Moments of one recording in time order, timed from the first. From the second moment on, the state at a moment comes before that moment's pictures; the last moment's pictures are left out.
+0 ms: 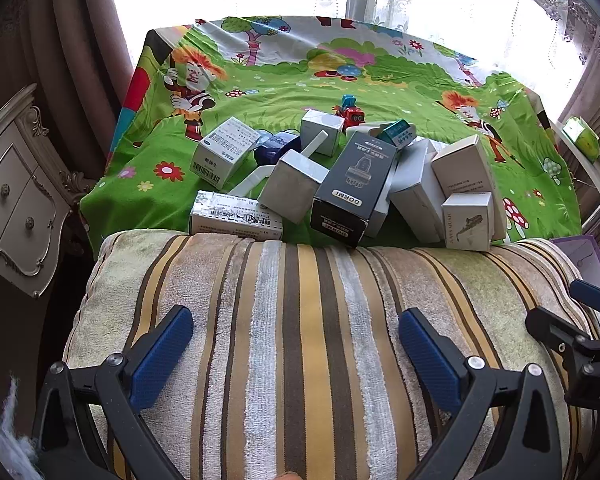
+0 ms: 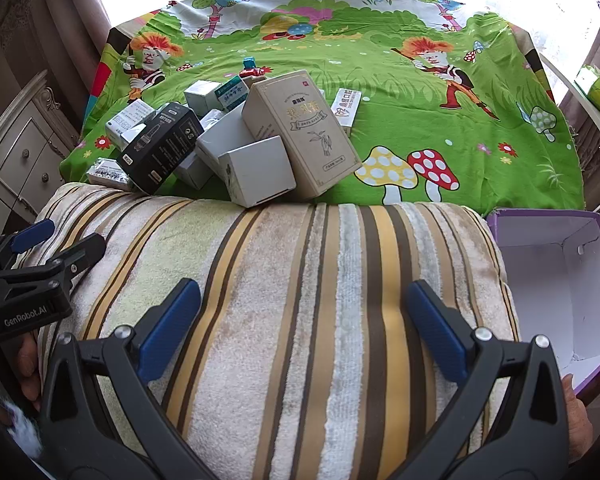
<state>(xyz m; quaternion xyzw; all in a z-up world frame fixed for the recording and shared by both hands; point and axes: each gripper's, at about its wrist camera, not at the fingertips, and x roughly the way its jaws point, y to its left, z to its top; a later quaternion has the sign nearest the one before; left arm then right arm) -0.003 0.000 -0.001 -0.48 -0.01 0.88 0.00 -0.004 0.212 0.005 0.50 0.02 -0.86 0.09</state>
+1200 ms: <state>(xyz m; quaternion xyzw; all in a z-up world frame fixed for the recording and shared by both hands) 0.003 -0.014 0.006 -0.45 -0.07 0.89 0.02 -0.003 0.214 0.003 0.49 0.01 -0.87 0.09</state>
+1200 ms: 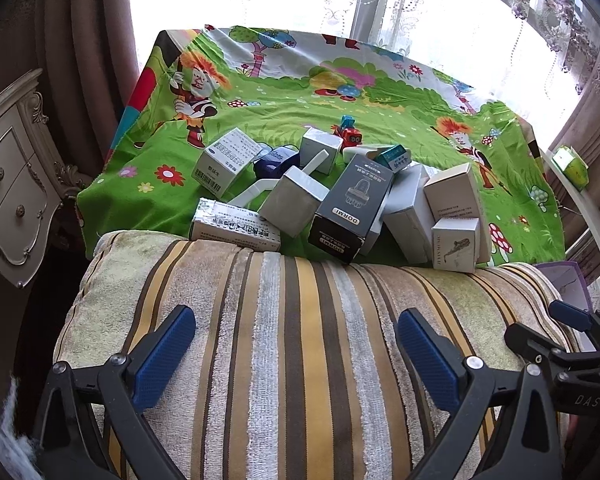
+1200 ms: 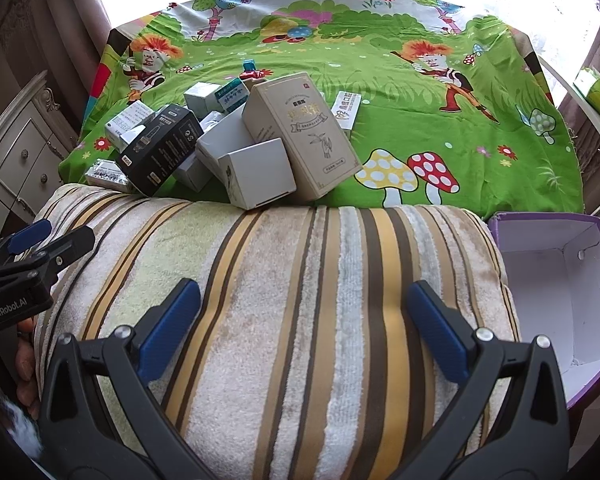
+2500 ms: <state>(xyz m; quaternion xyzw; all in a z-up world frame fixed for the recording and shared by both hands) -0.087 0.030 -0.007 -0.50 0.03 0.87 0.06 -0.117 0.219 0.012 0.46 0.03 -0.87 0.20</state>
